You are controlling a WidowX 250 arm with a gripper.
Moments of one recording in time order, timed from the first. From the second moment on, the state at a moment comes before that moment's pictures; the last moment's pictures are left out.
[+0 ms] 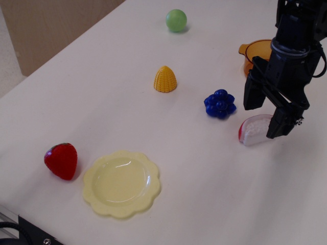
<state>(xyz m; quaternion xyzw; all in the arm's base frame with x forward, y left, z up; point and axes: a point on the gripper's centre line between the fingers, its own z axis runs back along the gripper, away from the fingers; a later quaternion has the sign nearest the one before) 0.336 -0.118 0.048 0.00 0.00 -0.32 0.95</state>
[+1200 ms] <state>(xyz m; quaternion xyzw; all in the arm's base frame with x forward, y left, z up) 0.364 -0.098 0.012 0.00 0.01 -0.28 0.96</state>
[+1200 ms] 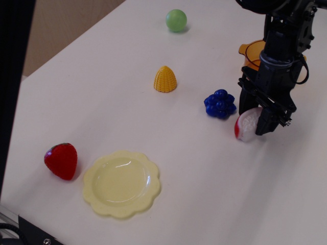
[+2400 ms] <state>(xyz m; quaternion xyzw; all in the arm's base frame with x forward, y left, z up) 0.221 0.019 0.023 0.02 0.05 -0.08 1.00</state>
